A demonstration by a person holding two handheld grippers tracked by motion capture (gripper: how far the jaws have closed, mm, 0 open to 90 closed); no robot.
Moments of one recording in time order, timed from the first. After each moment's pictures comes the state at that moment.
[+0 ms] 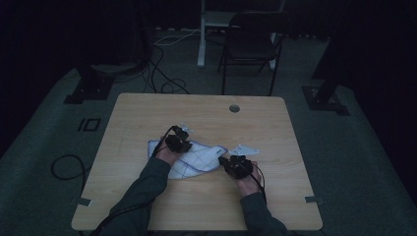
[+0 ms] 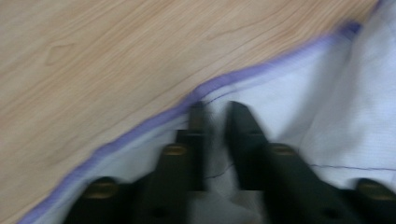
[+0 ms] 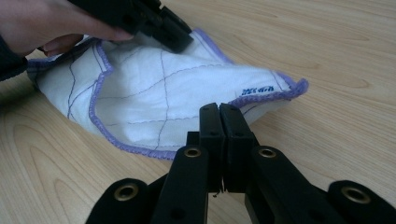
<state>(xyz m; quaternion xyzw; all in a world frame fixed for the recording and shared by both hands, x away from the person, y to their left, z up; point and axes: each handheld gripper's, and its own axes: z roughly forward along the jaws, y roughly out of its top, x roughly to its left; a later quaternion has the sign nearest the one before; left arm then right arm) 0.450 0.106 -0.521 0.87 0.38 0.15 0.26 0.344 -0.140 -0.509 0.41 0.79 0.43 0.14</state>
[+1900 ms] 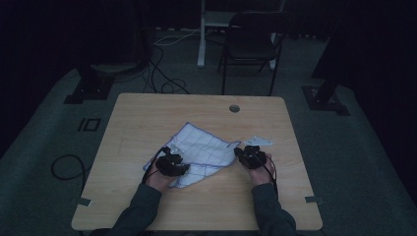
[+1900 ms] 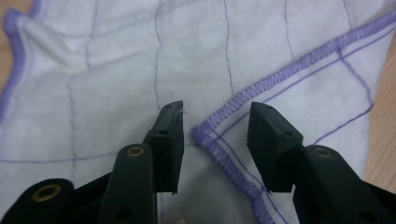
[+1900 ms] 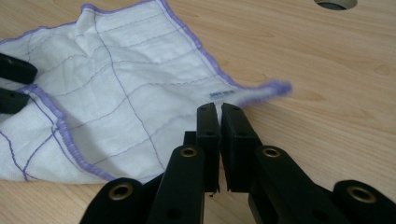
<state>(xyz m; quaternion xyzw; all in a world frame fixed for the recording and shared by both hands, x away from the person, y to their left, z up) 0.363 0.127 -0.528 0.85 0.40 0.12 0.31 0.374 -0.184 -0.508 0.45 0.77 0.40 0.18</state>
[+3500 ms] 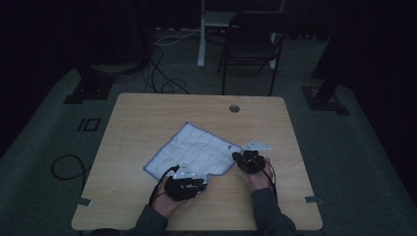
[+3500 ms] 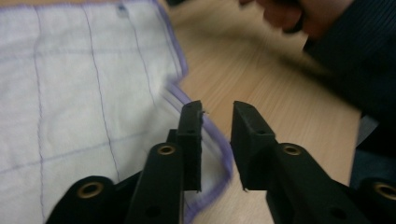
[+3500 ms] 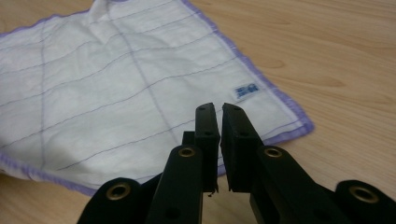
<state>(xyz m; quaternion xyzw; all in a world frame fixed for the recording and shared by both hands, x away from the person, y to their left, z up) 0.280 0.097 -0.488 0.85 0.29 0.05 0.45 0.361 -0.179 -0.515 0.44 0.78 0.41 0.17</state>
